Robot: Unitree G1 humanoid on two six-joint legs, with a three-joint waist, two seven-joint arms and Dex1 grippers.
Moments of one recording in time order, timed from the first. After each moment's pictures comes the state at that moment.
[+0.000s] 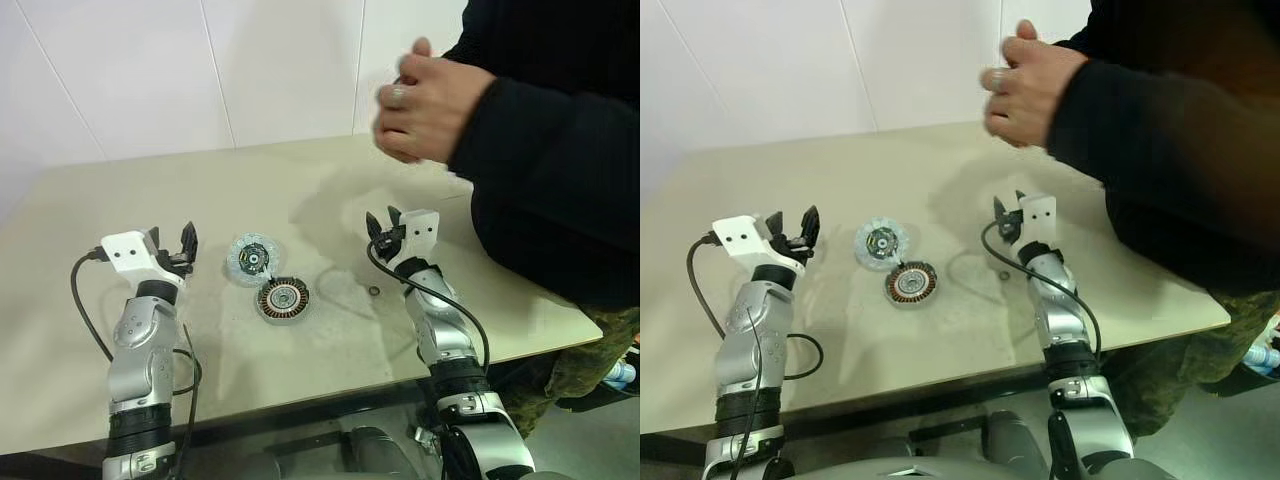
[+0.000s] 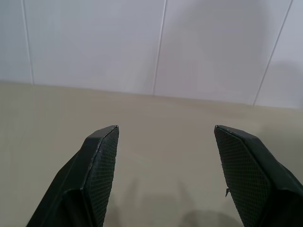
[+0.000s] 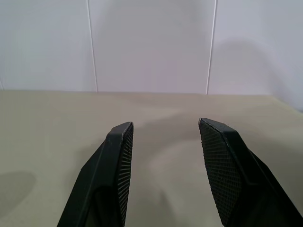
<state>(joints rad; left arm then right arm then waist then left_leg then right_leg) -0.18 0.21 0.31 -0.09 -0.34 0.16 -0.11 -0.45 -0.08 -0.04 0.36 0.10 -0.12 0.23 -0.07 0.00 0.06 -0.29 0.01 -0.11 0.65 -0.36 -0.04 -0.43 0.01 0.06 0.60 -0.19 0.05</state>
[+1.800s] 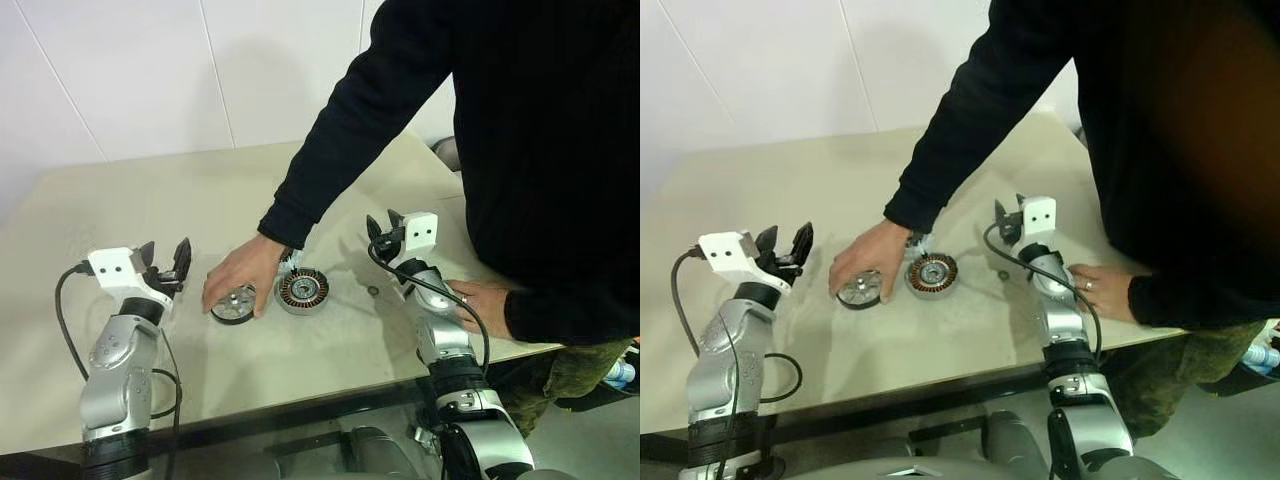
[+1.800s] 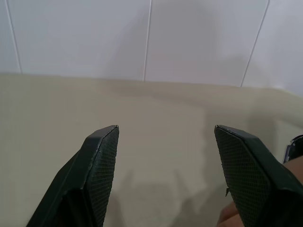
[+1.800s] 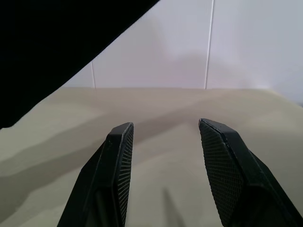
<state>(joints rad) -0.03 0.28 0.36 -0.20 -0.42 0.23 -0.21 -0.46 -0.08 -0.05 0.42 0.10 -0.15 0.23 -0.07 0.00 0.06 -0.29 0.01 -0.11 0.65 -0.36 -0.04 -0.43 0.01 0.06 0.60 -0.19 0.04</state>
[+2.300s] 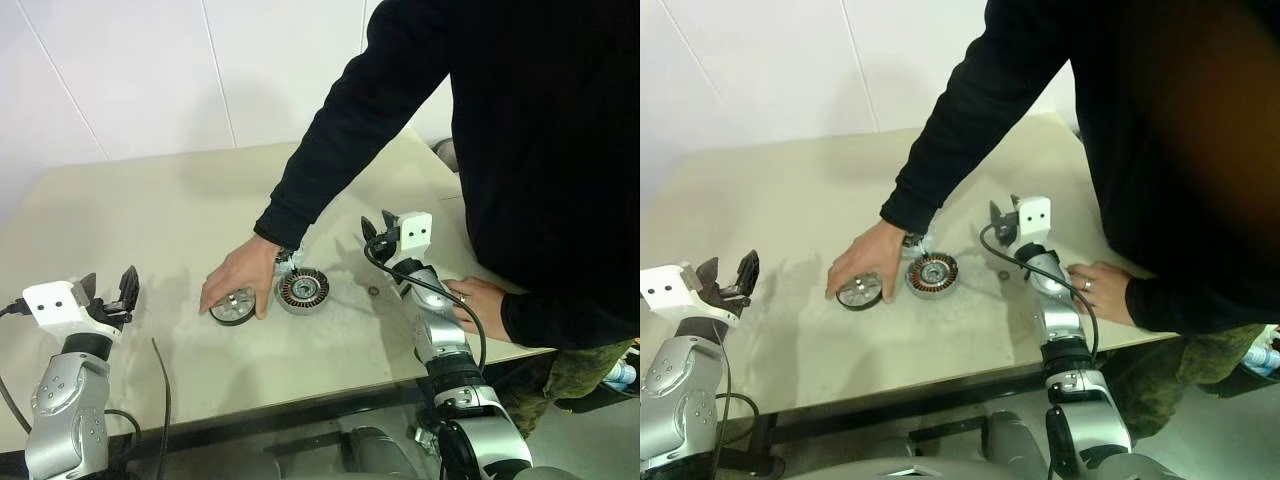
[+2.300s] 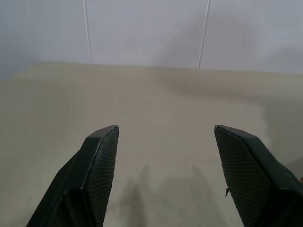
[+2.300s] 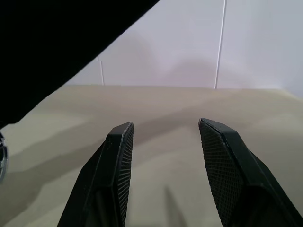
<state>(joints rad) 0.12 0.31 0.51 -0.24 -0.44 0.22 -0.20 -0.48 -0.08 -0.04 0.45 0.10 -0.15 0.26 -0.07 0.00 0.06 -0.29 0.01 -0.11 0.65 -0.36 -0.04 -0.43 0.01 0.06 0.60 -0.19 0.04</state>
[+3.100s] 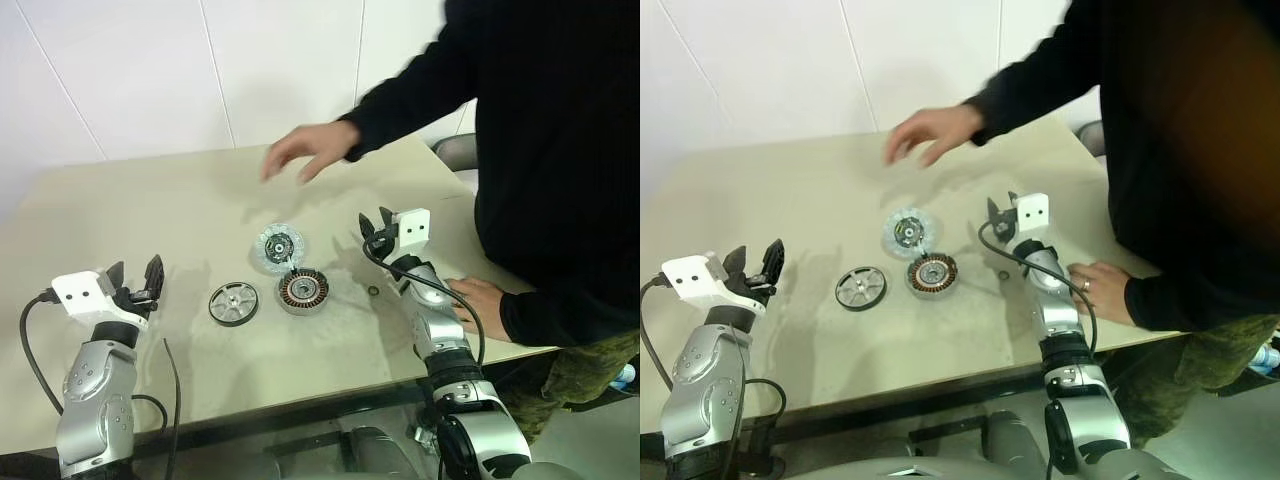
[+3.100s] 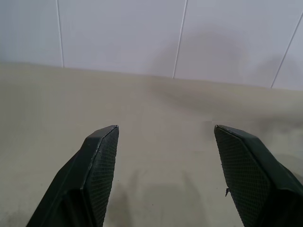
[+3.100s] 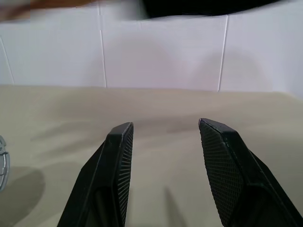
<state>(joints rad) 0.07 0.25 0.43 -0.25 -0.44 0.21 -0.19 -0.51 -0.07 -0.05 0.48 0.10 -0.16 0.27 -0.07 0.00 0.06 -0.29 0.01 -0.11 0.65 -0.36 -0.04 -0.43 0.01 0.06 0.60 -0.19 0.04</state>
